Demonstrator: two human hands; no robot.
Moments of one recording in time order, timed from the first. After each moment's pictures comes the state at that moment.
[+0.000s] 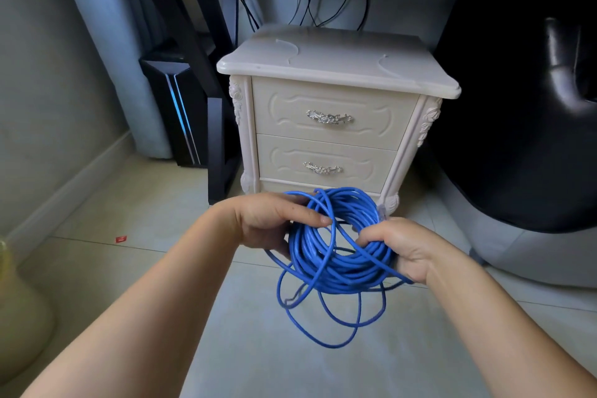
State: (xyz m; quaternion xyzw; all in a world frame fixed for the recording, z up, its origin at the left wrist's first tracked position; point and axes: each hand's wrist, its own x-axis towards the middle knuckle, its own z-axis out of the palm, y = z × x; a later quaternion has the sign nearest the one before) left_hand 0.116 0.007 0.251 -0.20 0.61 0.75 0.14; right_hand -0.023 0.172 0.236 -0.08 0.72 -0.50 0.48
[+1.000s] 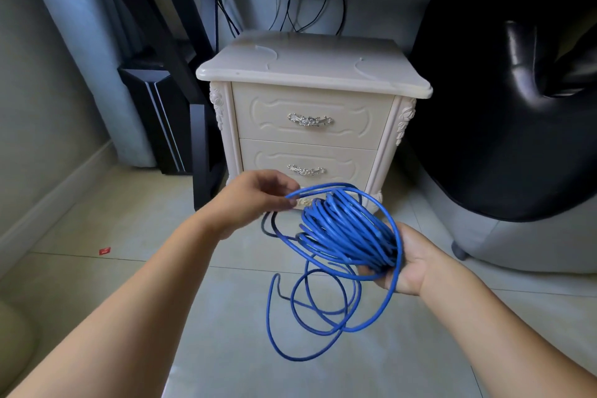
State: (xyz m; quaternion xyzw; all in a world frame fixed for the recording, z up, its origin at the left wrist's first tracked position) left_hand 0.110 0.000 0.246 -0.23 0.75 0.60 -0.13; right_hand -0.034 0.207 0.229 0.08 0.56 -0.62 0.55
